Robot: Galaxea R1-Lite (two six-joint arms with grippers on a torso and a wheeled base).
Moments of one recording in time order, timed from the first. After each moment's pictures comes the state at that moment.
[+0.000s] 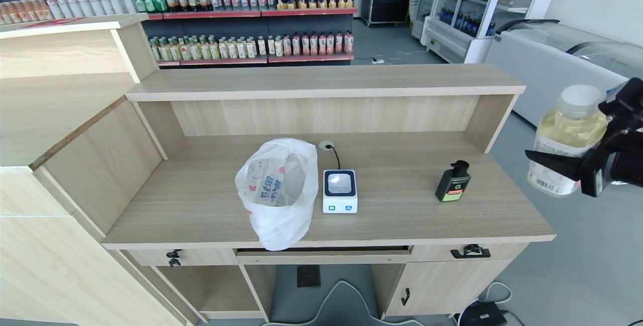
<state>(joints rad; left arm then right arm) 0.00 0.00 0.00 0.00 0.00 0.00 -0.12 1.37 -0.76 -0.41 0.46 -0.70</state>
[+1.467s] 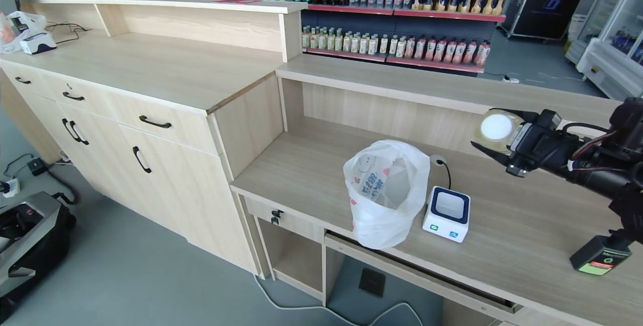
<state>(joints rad) 0.00 0.00 0.00 0.00 0.00 0.00 -0.04 1.74 -0.72 -1.06 0.54 -1.18</state>
